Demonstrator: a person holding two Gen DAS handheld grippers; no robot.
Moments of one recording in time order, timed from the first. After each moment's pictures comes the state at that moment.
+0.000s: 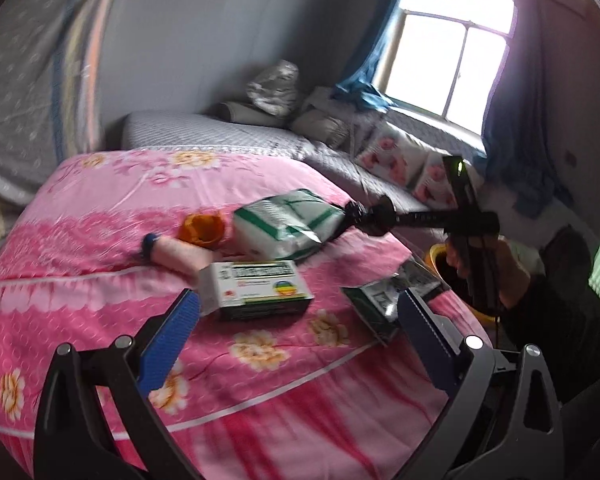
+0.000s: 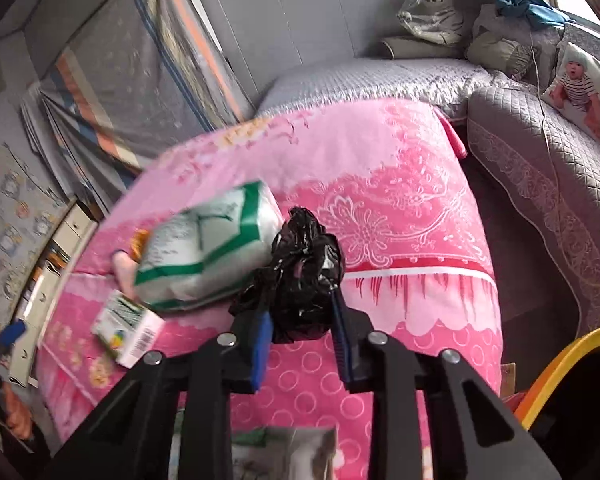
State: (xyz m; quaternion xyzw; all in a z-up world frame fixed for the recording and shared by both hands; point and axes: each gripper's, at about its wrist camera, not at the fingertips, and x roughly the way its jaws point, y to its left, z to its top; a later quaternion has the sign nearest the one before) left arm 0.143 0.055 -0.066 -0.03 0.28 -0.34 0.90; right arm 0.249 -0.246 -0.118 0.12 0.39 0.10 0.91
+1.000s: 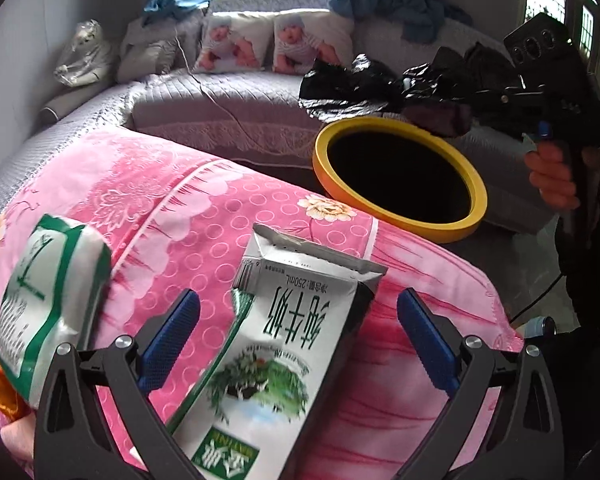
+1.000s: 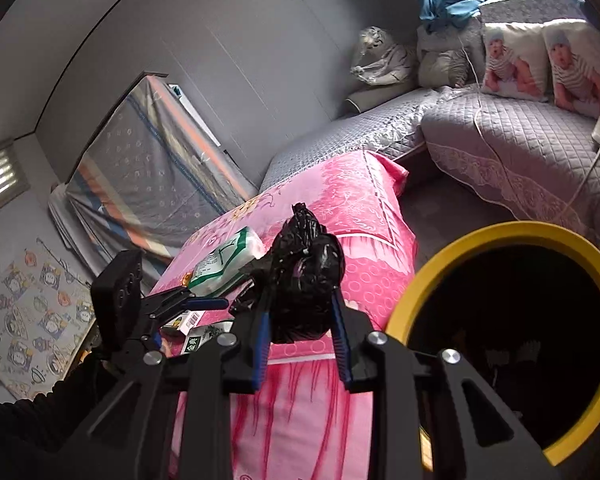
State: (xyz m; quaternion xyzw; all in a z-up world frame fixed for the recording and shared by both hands) left arm 0.181 -0.205 -0.121 0.23 0.34 -0.53 0.74; right arm 0.039 -0.370 -0.084 0.26 0.27 0.08 0.93
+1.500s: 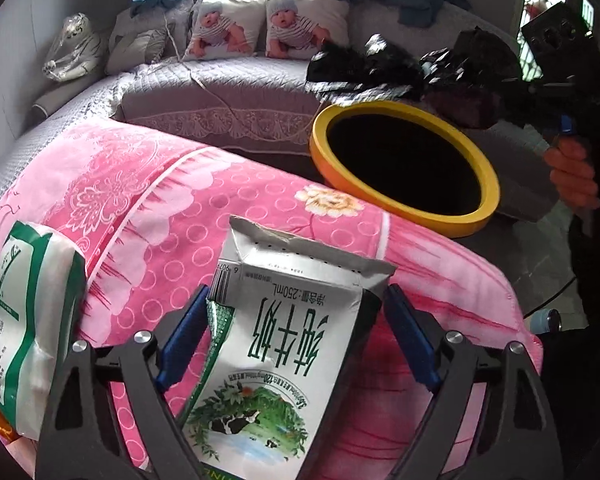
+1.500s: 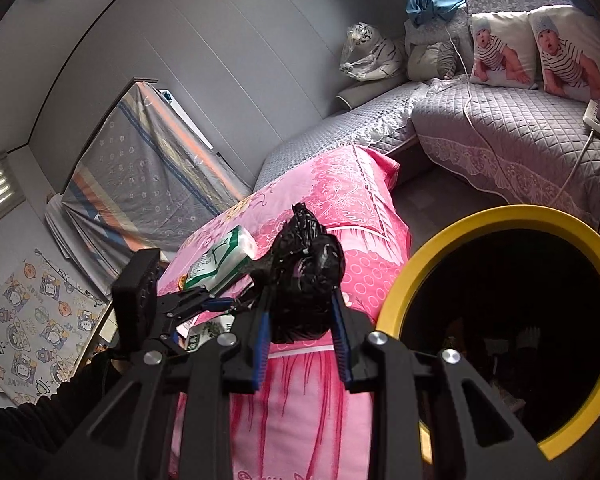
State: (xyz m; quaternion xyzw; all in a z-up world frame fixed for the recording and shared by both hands) left arm 0.191 -0.226 -0.139 0.25 0.36 -0.53 0.72; right arm 0.040 -0.368 -0.089 0.27 0.27 0.07 0.92
